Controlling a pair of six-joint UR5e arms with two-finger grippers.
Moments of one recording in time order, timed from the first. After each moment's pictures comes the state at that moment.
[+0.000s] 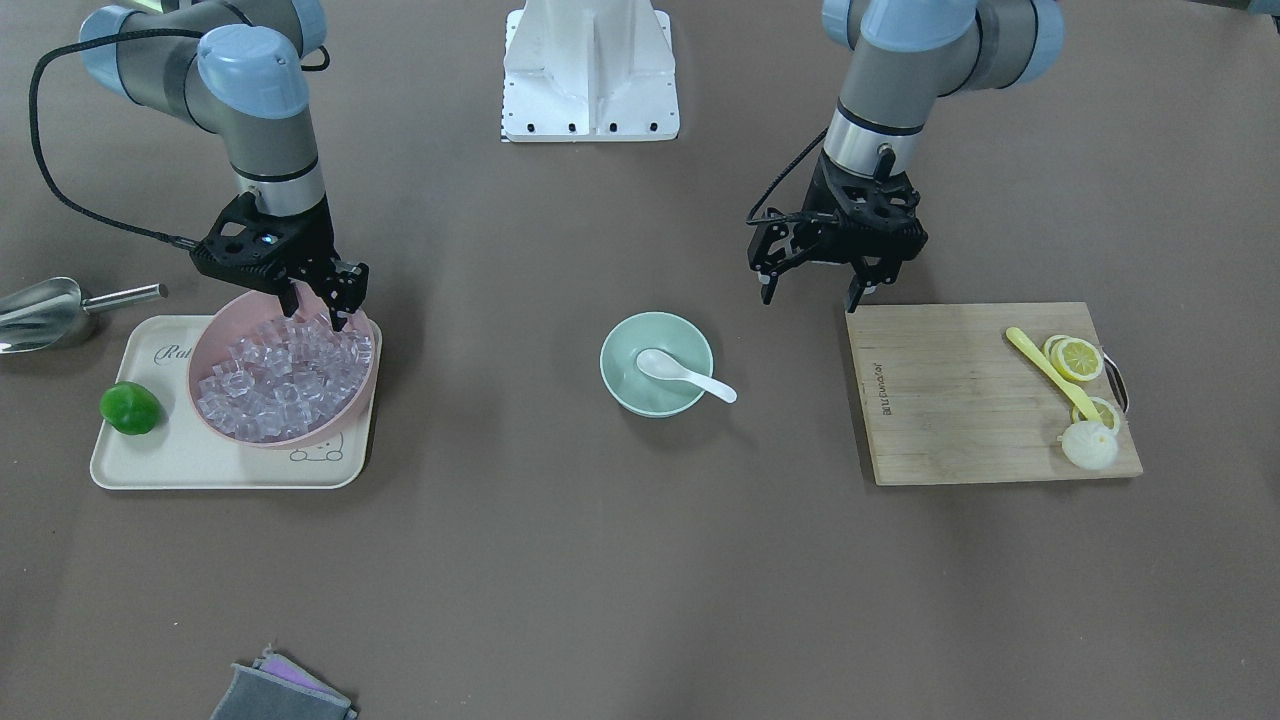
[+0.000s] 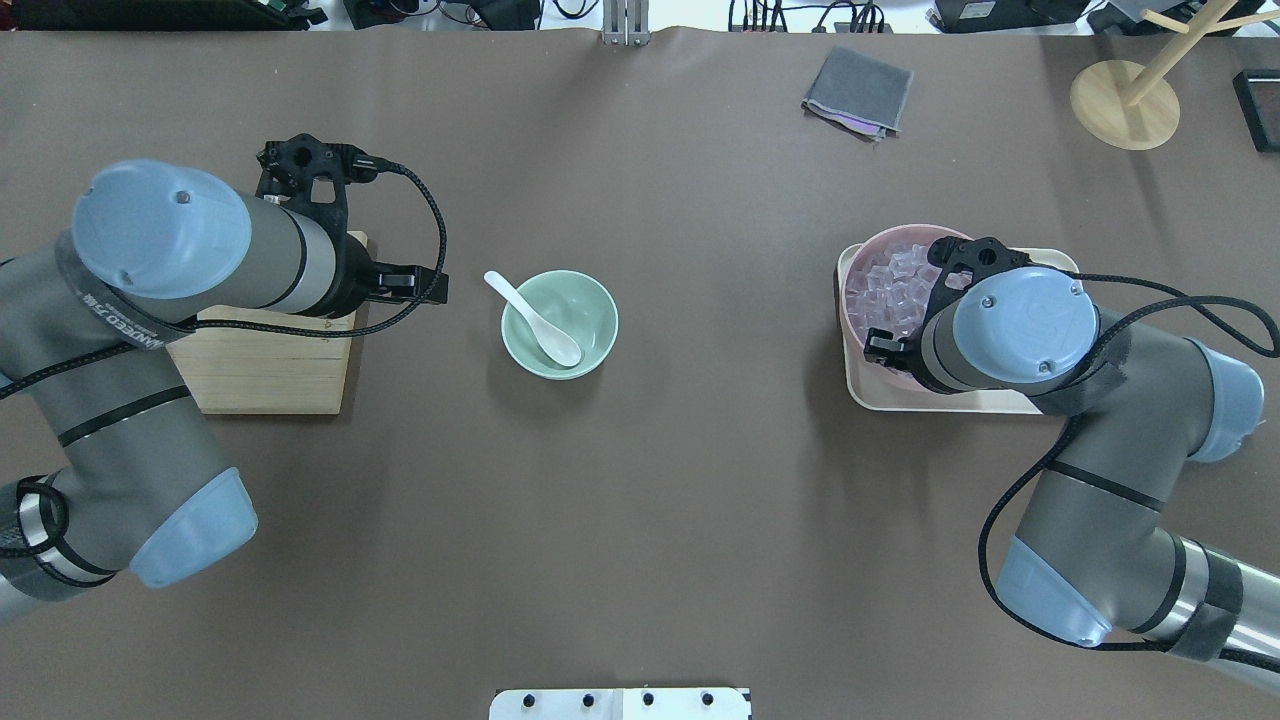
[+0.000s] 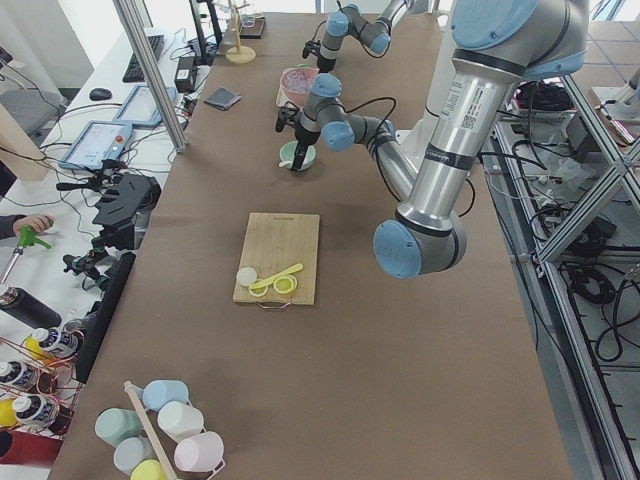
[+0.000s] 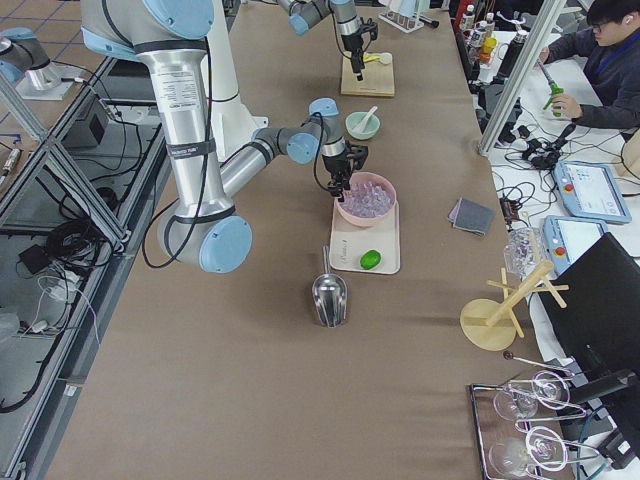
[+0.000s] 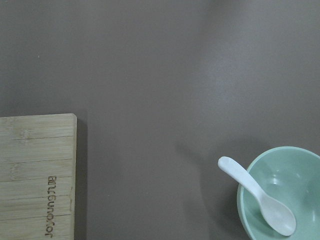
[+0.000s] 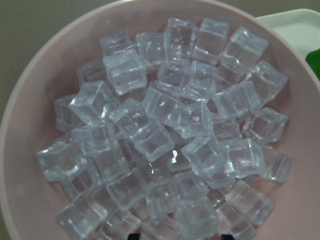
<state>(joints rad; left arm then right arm) -0.67 -1.97 -1.94 -1.75 -1.75 -1.06 0.57 -1.34 1.94 -1.52 1.66 1.43</state>
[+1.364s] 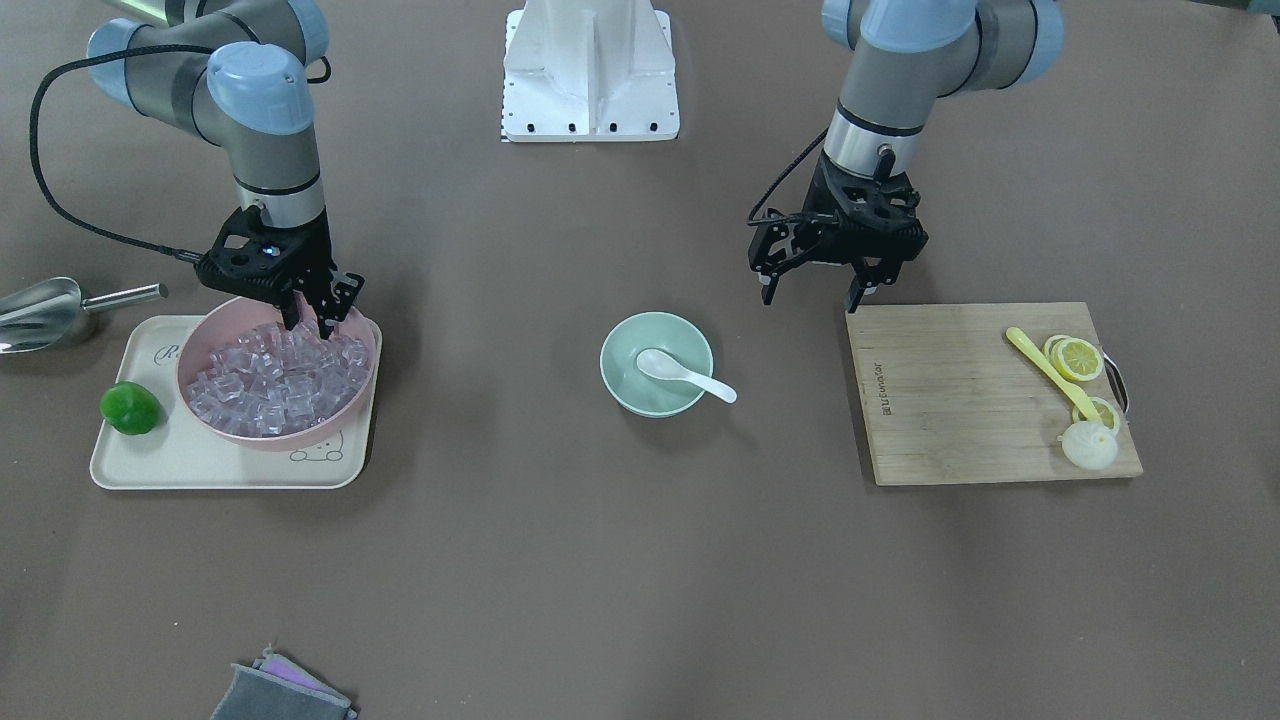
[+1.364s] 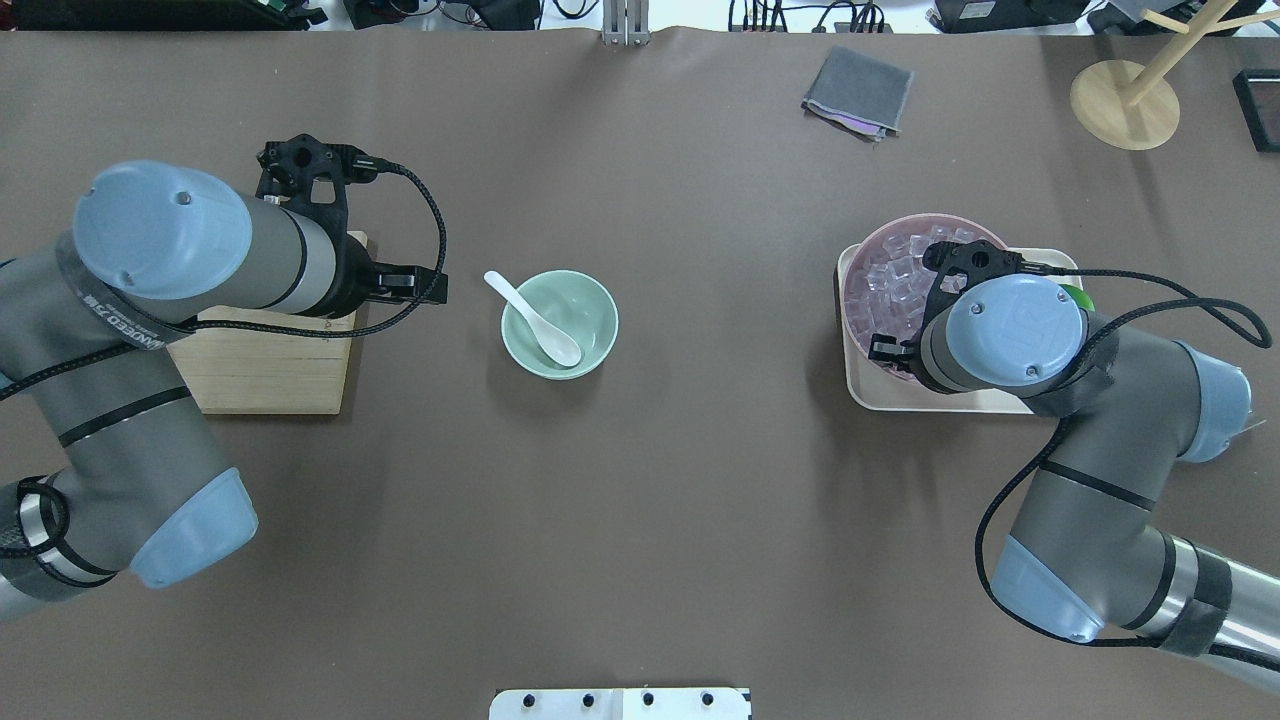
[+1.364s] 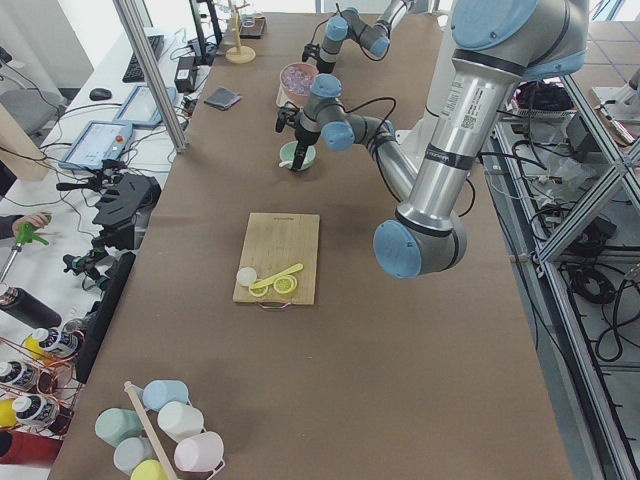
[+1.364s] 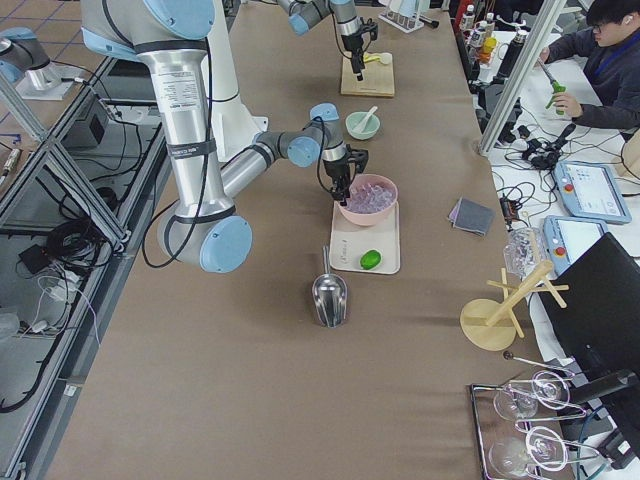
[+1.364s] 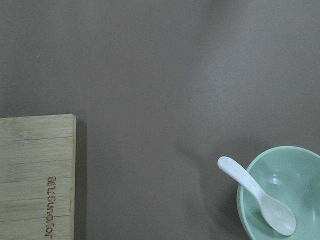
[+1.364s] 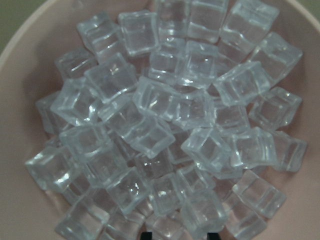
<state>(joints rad) -0.66 -1.97 -1.94 -1.75 -1.75 -1.07 0.58 -1.34 1.91 -1.52 1.64 1.36</state>
